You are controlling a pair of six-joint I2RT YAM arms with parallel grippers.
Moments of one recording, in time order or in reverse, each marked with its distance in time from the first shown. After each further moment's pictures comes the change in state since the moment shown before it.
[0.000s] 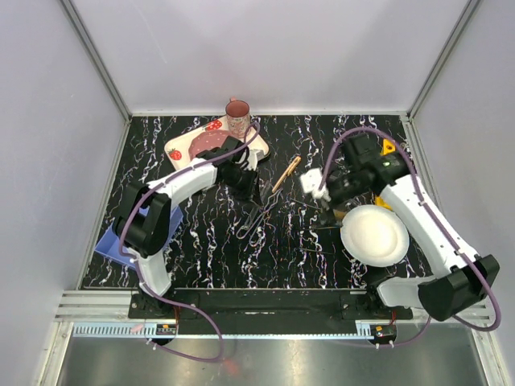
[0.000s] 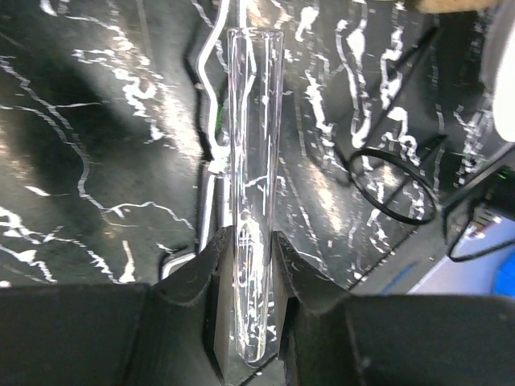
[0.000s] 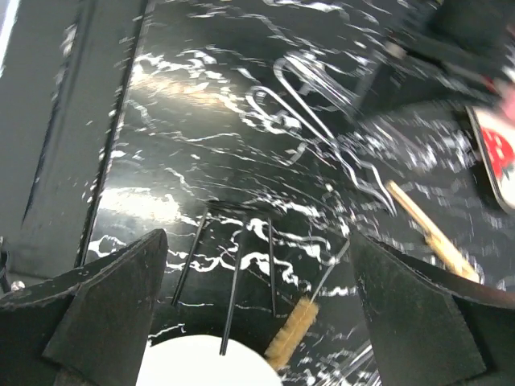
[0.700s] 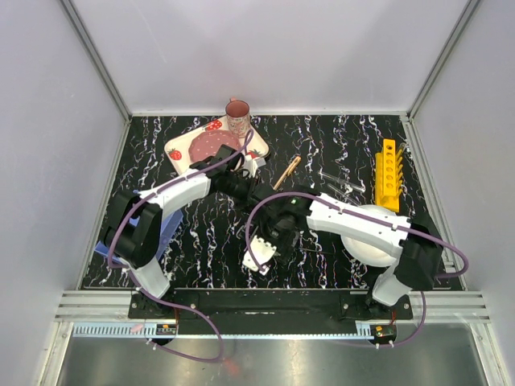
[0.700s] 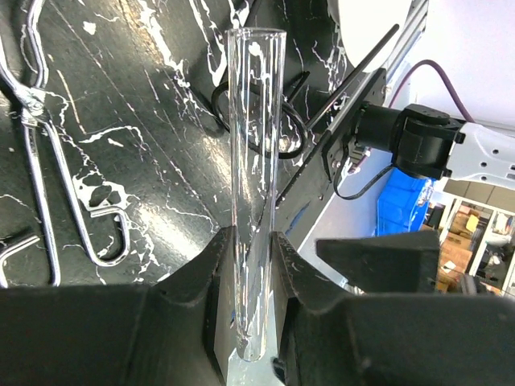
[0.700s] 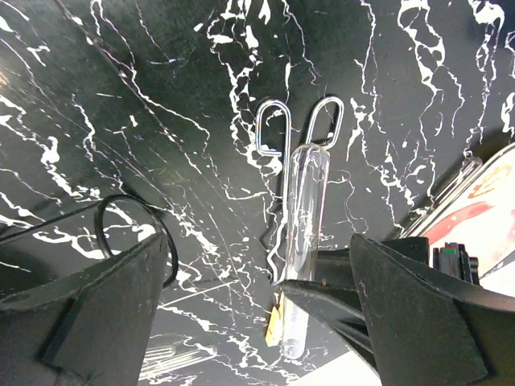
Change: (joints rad) left arm -0.003 -0.116 -0.163 0.126 0.369 -0.149; right arm 0.761 0.293 0.021 0.143 0.689 -0.369
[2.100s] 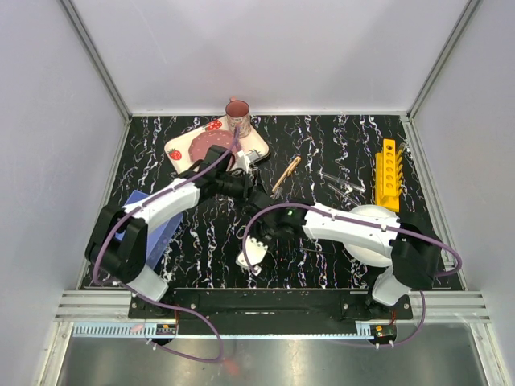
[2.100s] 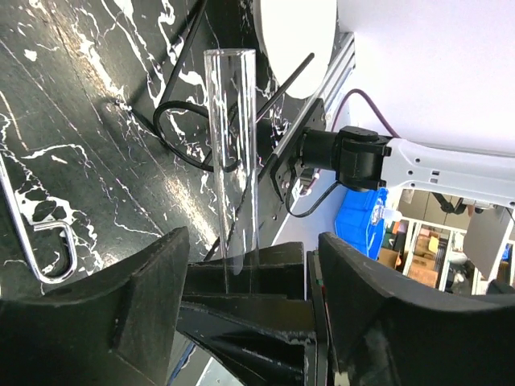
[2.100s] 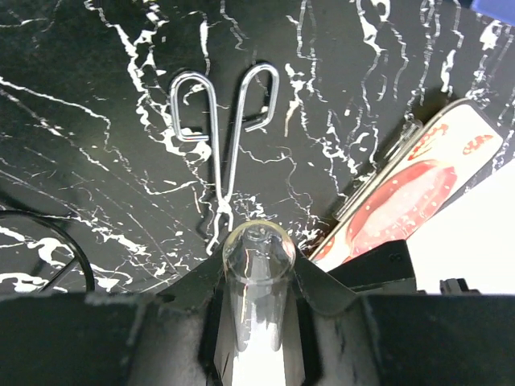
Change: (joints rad) left arm 0.007 -0.123 -0.130 0.240 0.063 -0.198; right arm 0.018 0.021 -0.182 0.381 0.174 -0.062
